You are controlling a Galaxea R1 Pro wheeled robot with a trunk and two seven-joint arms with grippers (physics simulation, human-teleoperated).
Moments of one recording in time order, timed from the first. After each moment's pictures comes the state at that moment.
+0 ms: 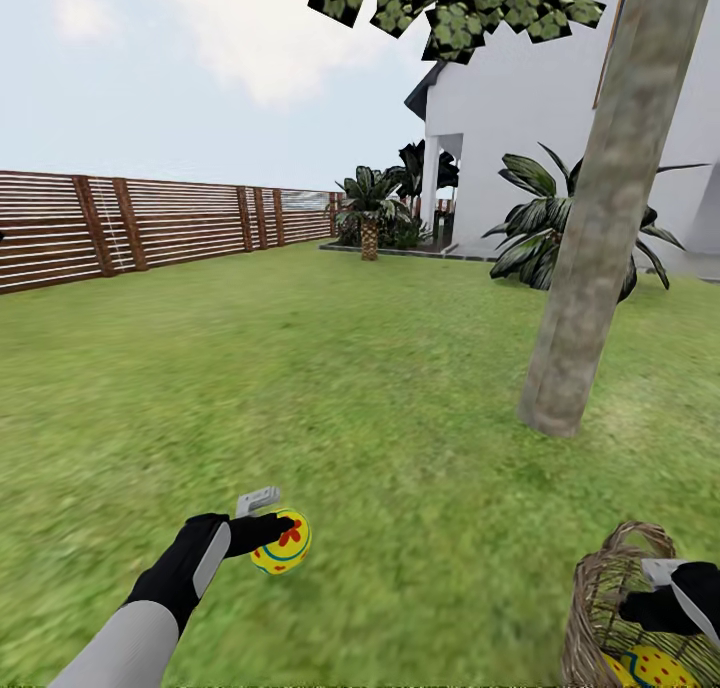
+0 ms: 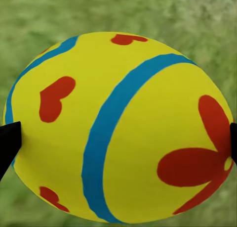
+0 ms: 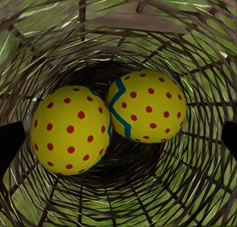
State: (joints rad) left arm -0.62 -0.02 0.11 -0.64 0.18 0.60 -0.15; right arm -0.69 -0.51 0.22 -0.20 -0.14 0.49 0.25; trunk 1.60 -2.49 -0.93
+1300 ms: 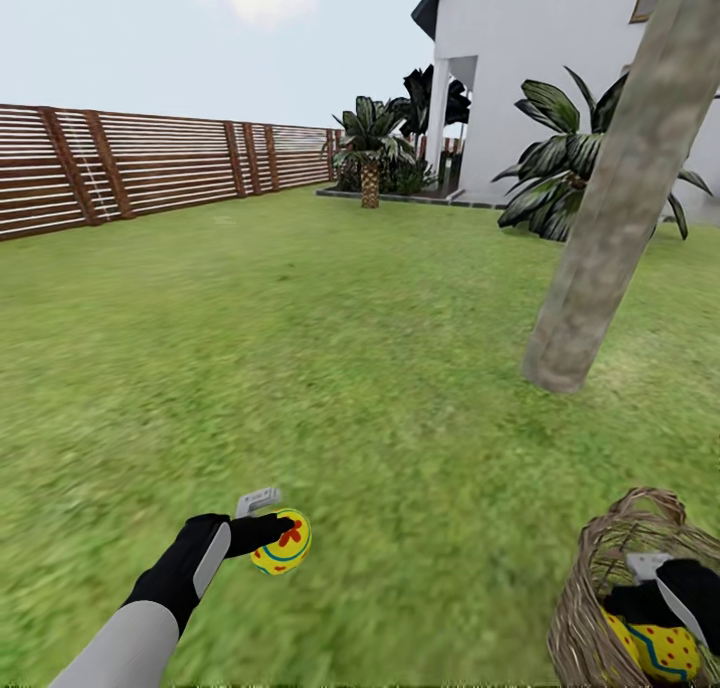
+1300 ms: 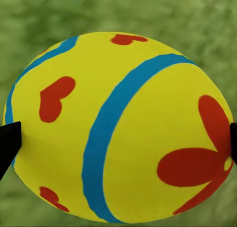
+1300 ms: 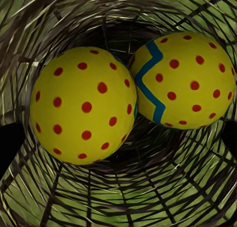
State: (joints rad) left arm -0.62 -0.02 0.11 -0.64 0.18 0.60 -0.15; right arm -0.69 -0.48 0.22 -0.22 -0.14 0.48 0.25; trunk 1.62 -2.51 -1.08
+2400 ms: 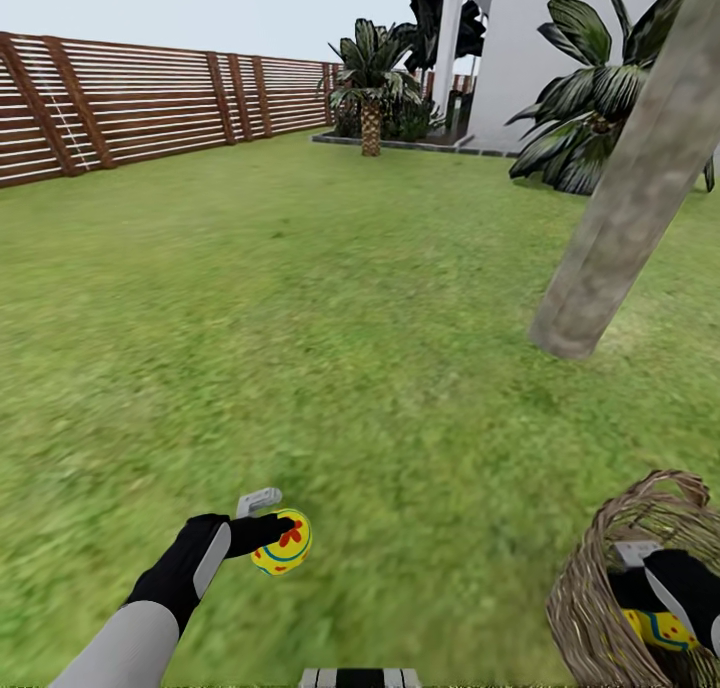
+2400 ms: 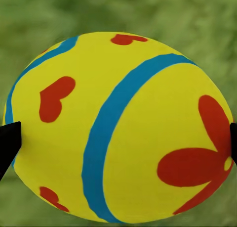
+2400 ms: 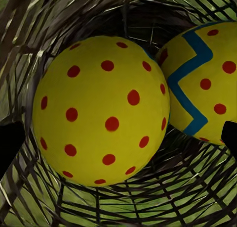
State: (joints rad) left arm -0.62 -0.02 0.11 -0.63 0.19 0.60 -0.15; right arm -0.69 -0.46 0.22 -0.27 -0.14 0.48 0.25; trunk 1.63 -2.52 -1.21
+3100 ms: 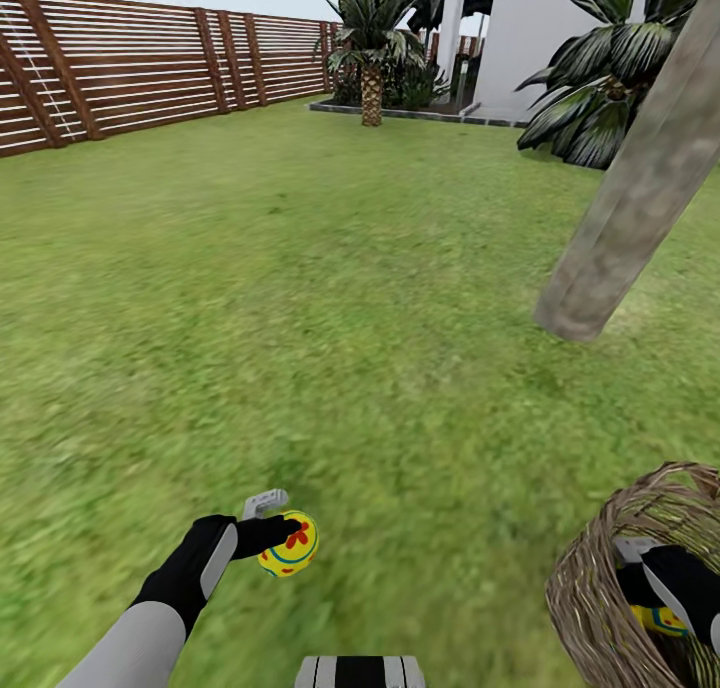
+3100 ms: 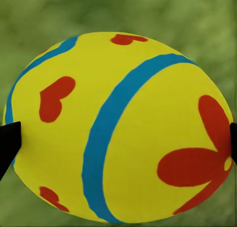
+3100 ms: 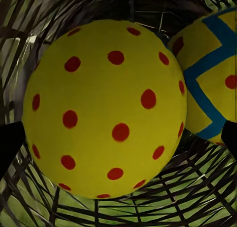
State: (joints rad) left arm -0.62 -0.04 0.11 -0.63 0.18 0.60 -0.15; right arm -0.69 -0.46 0.22 -0.29 -0.14 0.49 0.25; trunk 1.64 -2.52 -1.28
